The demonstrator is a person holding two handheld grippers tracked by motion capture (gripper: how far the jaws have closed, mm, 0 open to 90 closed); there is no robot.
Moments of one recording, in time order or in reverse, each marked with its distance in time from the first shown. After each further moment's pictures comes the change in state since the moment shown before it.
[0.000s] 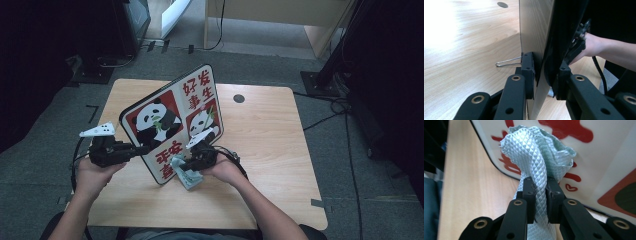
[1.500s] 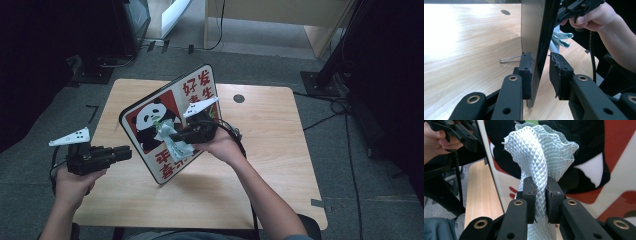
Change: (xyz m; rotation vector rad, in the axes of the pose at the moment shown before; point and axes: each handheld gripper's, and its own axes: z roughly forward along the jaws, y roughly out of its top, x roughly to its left) left arm 0.005 -0.021 -0.047 -0.083 -0.014 -0.042; right arm 0.022 0.083 -0.075 -0.215 -0.047 -0.081
